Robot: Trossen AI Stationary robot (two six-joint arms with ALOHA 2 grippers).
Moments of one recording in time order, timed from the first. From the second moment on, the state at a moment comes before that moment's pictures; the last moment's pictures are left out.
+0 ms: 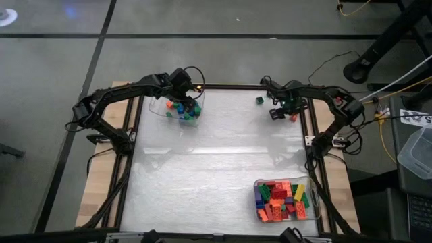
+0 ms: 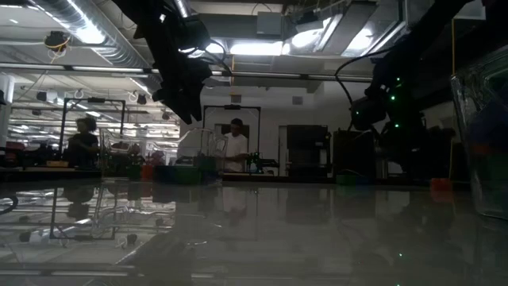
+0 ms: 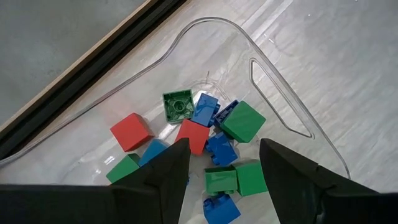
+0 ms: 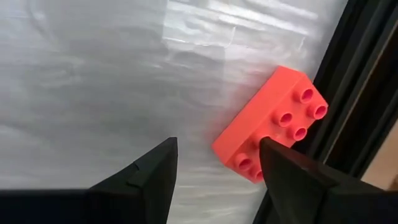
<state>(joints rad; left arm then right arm) 0.59 1.49 1.17 -0.72 -0.07 -0.17 -0.85 1.66 0.91 -0.98 0.21 0.50</state>
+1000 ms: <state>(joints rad) 0.59 1.49 1.17 -0.72 -0.07 -0.18 -0.21 1.64 1.06 -1.06 0.05 0.65</state>
